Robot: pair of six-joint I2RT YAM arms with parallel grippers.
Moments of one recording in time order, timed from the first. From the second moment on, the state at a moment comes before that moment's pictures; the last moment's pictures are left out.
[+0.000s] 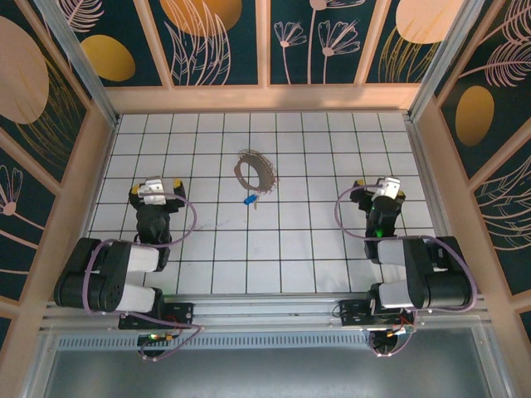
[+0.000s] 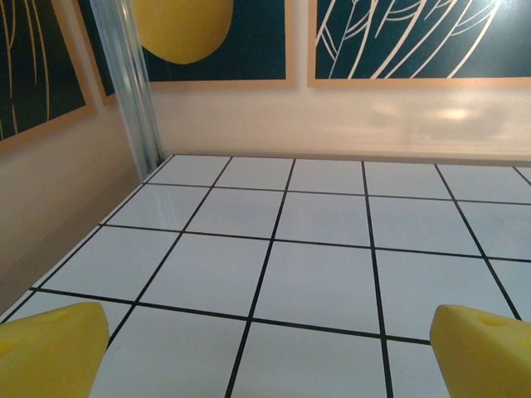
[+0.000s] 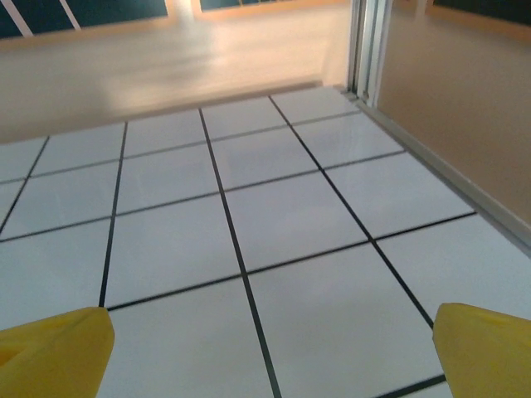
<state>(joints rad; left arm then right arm) -0.12 1.42 0.16 1.18 -0.29 0.00 0.07 1.39 0.19 0.99 0.28 0.13</state>
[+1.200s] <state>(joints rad) -0.02 1.52 0.24 1.17 -0.14 -0.06 -0.03 1.53 0.22 1.15 0.04 0.10</state>
